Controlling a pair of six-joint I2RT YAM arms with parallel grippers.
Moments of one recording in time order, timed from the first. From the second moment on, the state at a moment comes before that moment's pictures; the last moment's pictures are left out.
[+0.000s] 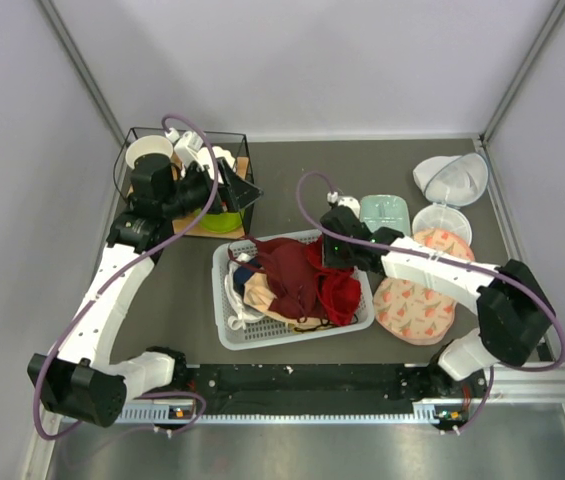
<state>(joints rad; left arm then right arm) -0.23 1.15 1.17 -0.30 0.59 -0.53 0.79 1.50 1.04 -0.44 0.26 0.62</state>
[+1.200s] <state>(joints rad) -0.21 1.09 1.33 -0.55 0.34 -0.34 0.65 1.00 1.19 -0.68 0.69 0.45</state>
